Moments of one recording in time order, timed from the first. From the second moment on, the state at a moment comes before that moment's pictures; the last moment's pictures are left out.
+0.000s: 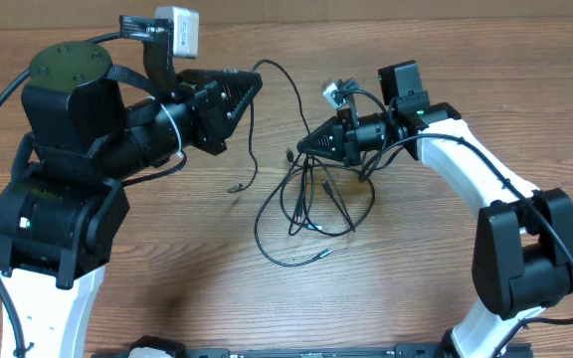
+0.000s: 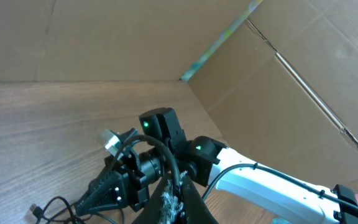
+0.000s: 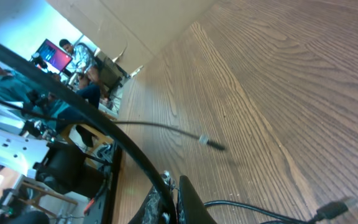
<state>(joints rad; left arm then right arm) -0.24 1.25 1.72 -0.78 0.62 -0.47 0.25 1.88 1.32 -0.45 -1.27 -0.29</state>
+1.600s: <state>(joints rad) -0.34 1.64 1.72 -1.20 0.82 0.03 0.24 1.61 1.35 0.05 -1.47 0.80</state>
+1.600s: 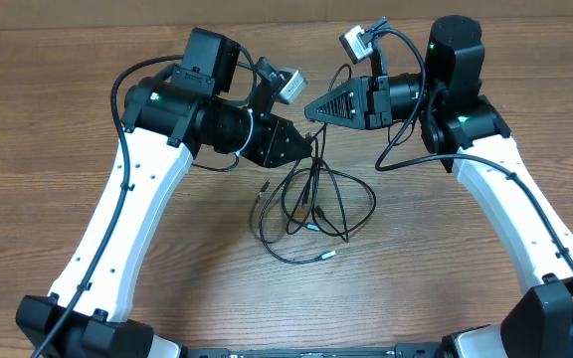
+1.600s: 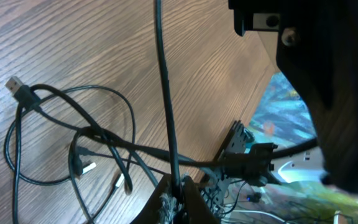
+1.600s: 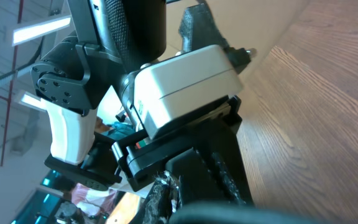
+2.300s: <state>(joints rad) -0.34 1.64 1.54 -1.21 0.40 -0.08 0.24 1.63 1.34 -1.03 -0.51 0.31</state>
